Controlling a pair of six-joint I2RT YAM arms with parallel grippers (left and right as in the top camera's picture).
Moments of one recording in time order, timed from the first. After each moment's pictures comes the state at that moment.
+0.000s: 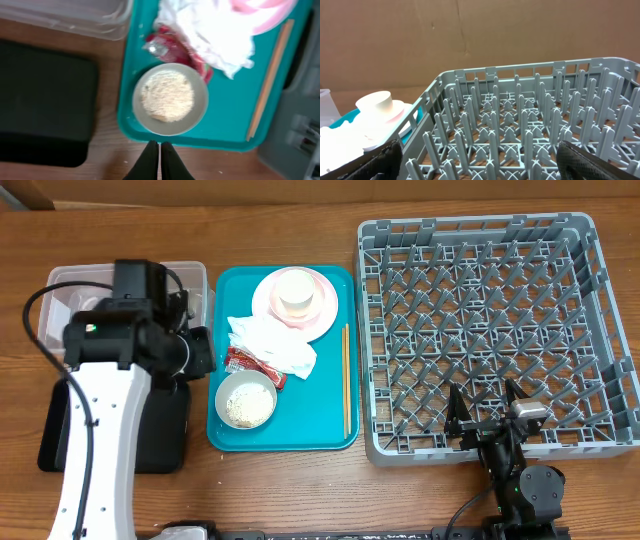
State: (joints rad) left arm -0.01 1.41 1.44 -1.34 0.09 -0.25; right arm 0.11 0.01 0.02 -0.03 -0.03 0.13
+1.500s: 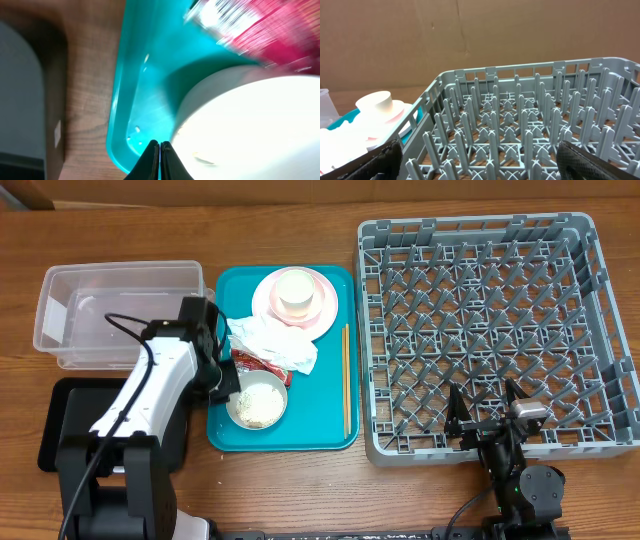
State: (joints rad) left arm -0.05 1.67 1.12 -1.05 0.03 -0.33; right arm 0.11 0.01 0.02 -0.03 -0.03 0.13
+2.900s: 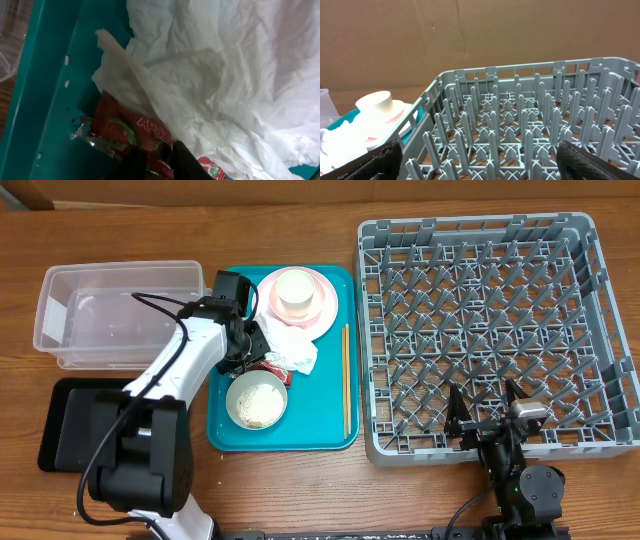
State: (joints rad) left arm -0.16 1.83 1.22 -0.76 0.04 -0.63; right arm 0.11 0.01 0.02 -0.04 -0.03 0.13
